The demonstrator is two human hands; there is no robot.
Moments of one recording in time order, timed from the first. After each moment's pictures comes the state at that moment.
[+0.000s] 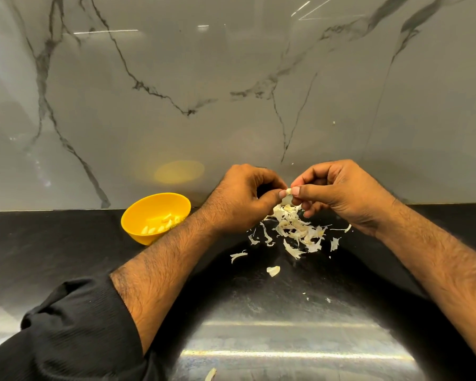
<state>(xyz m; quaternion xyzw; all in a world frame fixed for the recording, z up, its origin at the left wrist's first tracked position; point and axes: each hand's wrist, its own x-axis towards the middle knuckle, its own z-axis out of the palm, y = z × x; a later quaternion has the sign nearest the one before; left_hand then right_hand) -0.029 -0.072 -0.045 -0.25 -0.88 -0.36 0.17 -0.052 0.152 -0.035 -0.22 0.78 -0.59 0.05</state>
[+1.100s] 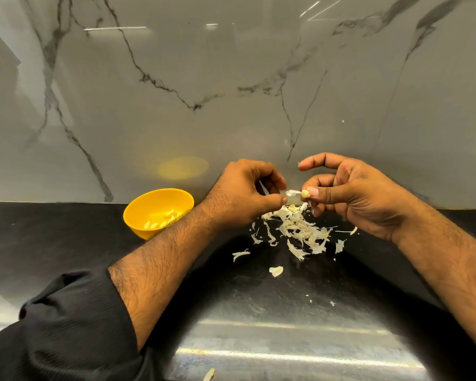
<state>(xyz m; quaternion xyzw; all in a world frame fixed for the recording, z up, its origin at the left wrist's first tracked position) -0.028 -0.078 -0.044 -0.20 -0.88 -0.41 0.14 -0.052 0.159 -0.028 -0.22 0.67 -0.69 0.17</state>
